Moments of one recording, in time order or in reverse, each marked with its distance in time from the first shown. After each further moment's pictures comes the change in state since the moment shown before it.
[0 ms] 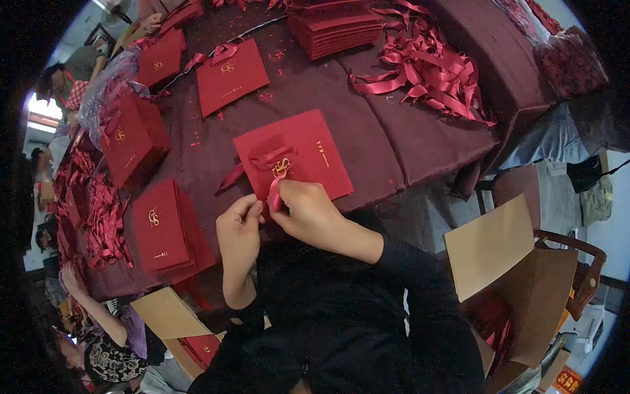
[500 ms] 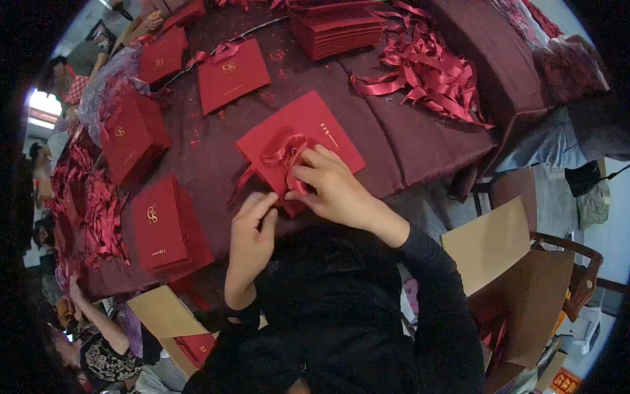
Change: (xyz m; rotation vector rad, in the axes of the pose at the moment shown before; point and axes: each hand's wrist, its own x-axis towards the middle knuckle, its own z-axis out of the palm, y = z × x) left_hand -0.009 0.018 0.006 0.047 -0.153 0.212; right_hand 0.010 0.016 -0.042 -0.275 -0.101 -0.125
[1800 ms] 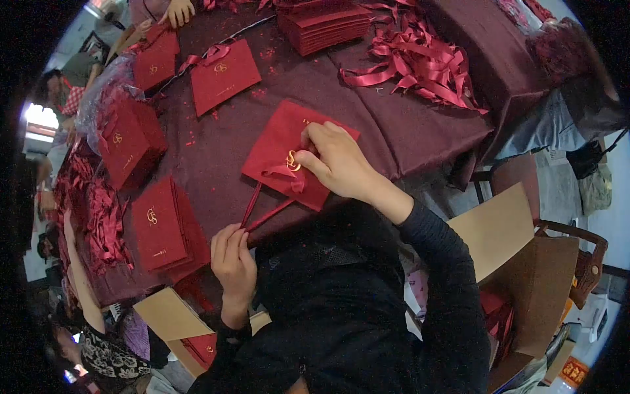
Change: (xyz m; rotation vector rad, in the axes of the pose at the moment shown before) left_hand -0.054 -0.031 -0.024 0.587 0.243 0.317; right_hand 0.004 0.034 -0.011 0.075 0.076 0.051
